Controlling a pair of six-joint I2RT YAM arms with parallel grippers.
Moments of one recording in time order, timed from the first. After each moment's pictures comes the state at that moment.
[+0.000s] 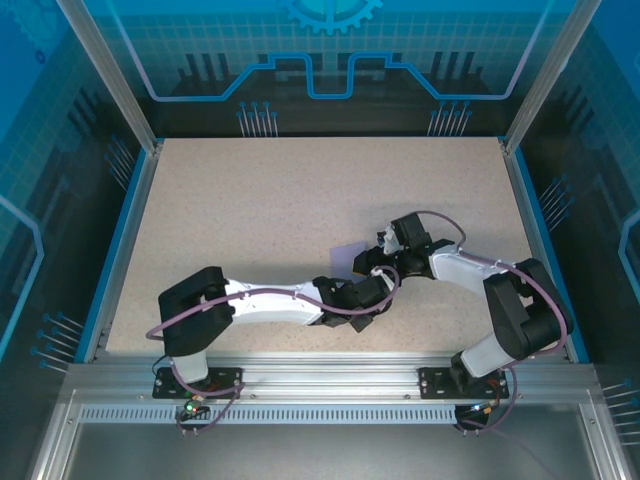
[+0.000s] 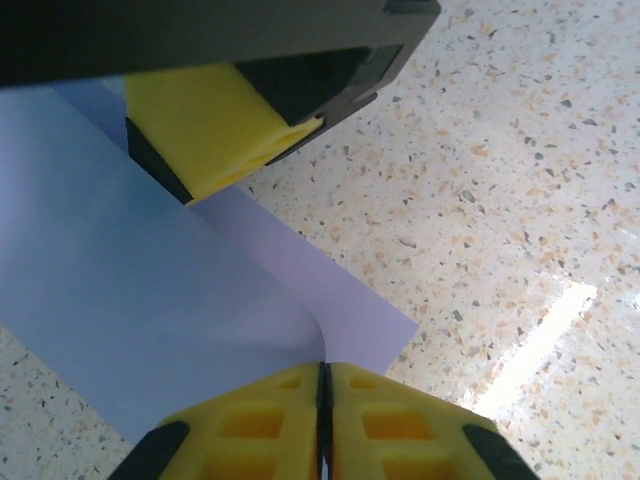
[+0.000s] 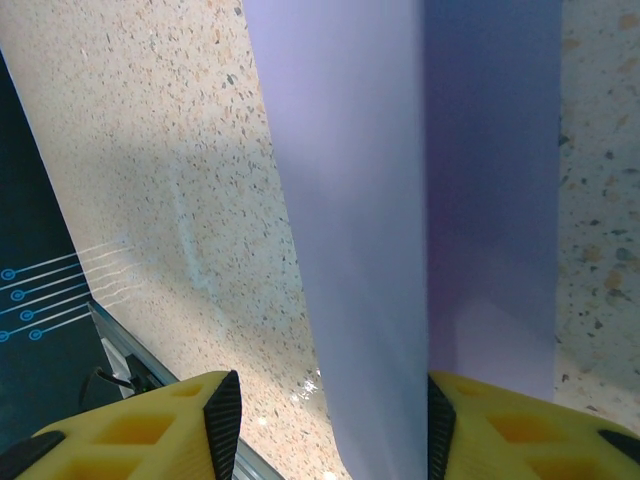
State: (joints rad) left arm -1.17 1.80 1.14 -0.42 -0.27 -0.28; right arm 0.40 1.53 0.73 -0.26 -0.62 0.78
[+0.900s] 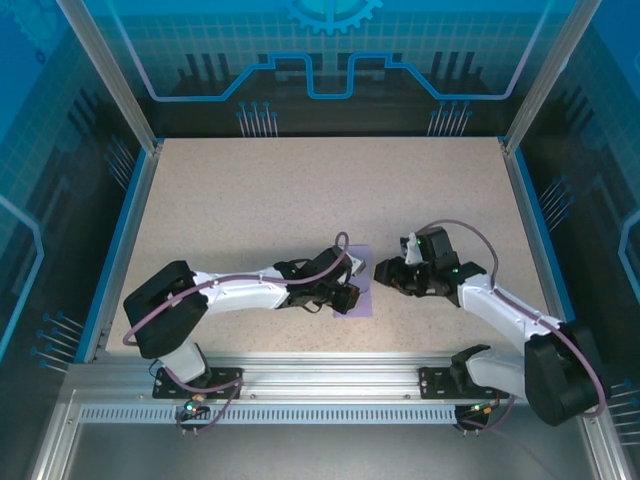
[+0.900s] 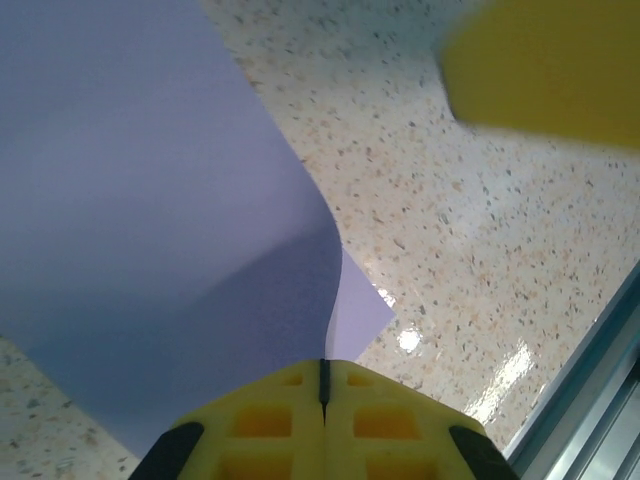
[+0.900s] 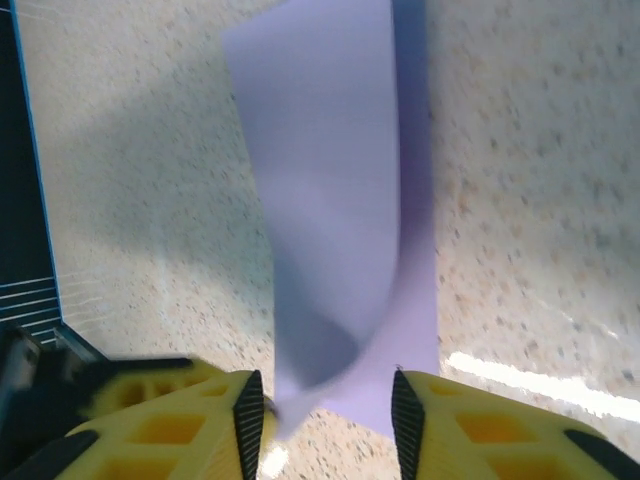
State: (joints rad) left arm -0.94 1.64 0.91 -0.17 0.16 -0.52; right arm 0.36 1.15 0.53 -0.32 -0.51 0.72
